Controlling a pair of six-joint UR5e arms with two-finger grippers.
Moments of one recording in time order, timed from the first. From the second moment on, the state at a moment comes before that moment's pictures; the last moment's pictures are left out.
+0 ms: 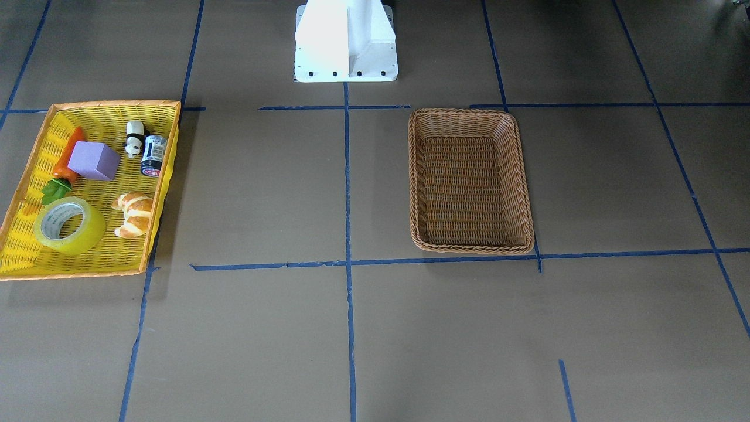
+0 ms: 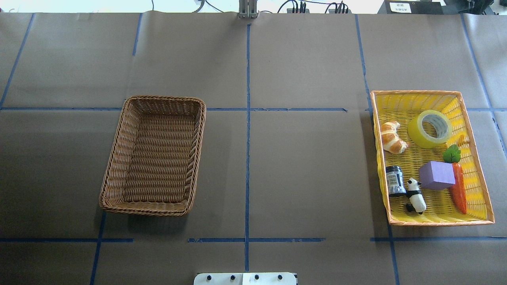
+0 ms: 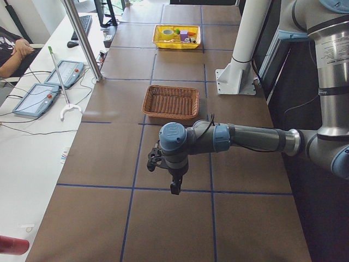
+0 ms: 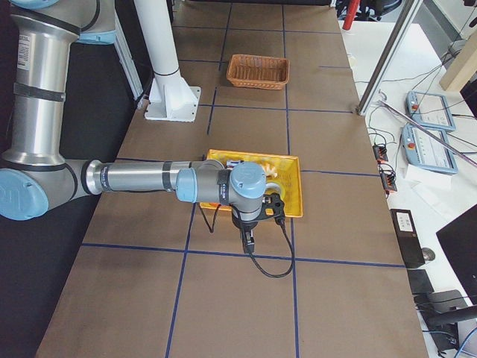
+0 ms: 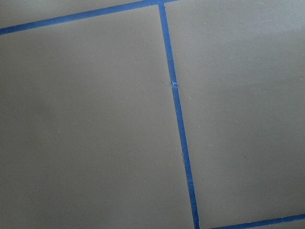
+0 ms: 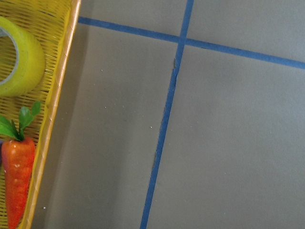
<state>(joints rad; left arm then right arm) -1.60 -1.35 -1.89 -1.35 -2.33 0.28 1.56 -1.76 1.82 -1.60 2.35 -0.20</state>
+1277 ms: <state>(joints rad) -1.60 -1.35 -1.86 -1.36 -2.33 0.28 1.24 -1.45 1.60 -1.22 2.30 -0.07</state>
